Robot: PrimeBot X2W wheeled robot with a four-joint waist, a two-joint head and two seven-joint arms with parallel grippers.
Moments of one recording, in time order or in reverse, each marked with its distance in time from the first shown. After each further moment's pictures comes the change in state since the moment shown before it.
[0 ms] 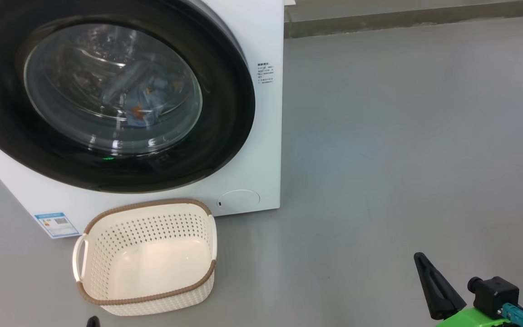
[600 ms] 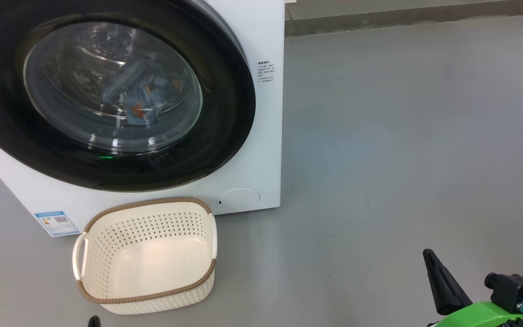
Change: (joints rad) left arm -0.011 0.001 0.004 0.000 -0.169 -0.017 0.048; right arm -0.009 0.013 -0.029 0.002 0.199 0.000 0.048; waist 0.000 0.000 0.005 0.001
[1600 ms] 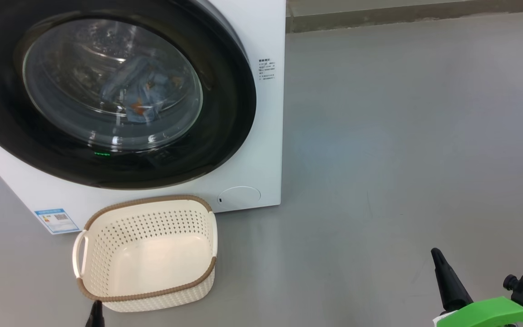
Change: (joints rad) left arm -0.053 0.005 0.011 -0.001 -0.308 -0.018 0.088; right arm -0.005 0.026 -0.040 0.006 0.339 0.000 0.091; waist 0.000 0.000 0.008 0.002
